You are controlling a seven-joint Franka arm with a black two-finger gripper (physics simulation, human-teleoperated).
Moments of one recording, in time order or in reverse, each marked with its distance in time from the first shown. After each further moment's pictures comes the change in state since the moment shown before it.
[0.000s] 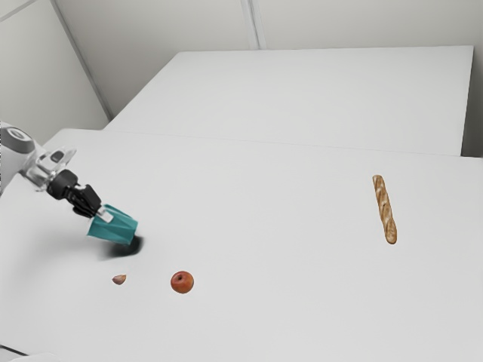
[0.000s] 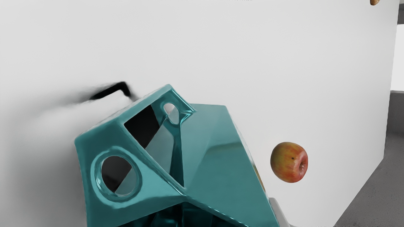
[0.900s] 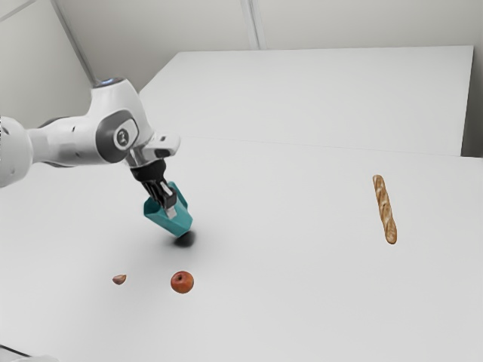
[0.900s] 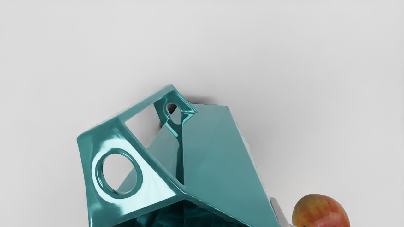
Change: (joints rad) arm -0.044 -0.307 -0.540 -0.260 0.432 0.475 -0.340
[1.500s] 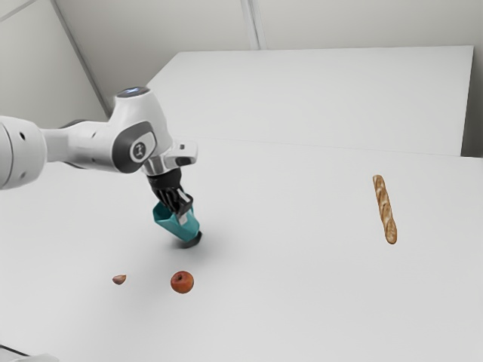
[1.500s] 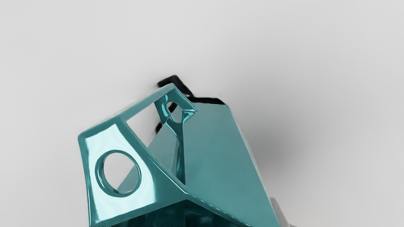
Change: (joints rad) arm 0.024 0.090 -0.090 0.007 0.146 0.057 -0.252
